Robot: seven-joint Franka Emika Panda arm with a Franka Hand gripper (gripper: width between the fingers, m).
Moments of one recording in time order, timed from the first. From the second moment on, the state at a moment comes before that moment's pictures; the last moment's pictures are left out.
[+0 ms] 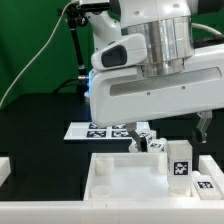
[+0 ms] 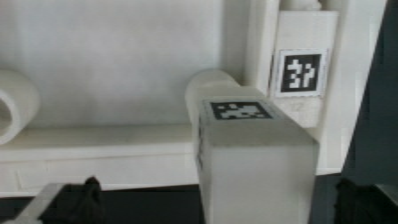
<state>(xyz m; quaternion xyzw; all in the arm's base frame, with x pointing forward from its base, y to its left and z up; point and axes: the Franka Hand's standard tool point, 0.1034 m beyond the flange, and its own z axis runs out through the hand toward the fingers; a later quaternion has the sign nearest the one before) 0.659 0.092 0.101 -1.00 -0.03 -0.04 0.07</state>
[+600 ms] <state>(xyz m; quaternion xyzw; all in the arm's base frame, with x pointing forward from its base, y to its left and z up) 0.654 0.102 0.091 -1.00 0.03 -0.03 0.06</state>
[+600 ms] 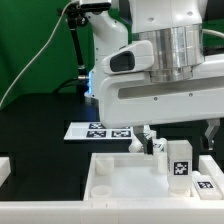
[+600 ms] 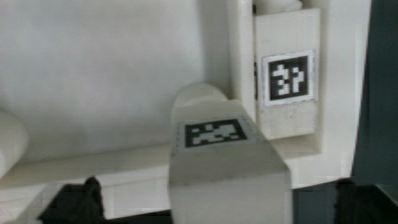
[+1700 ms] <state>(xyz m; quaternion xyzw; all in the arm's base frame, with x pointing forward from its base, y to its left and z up) 0.654 0.104 0.091 -0.99 0.12 -0.03 0.07</state>
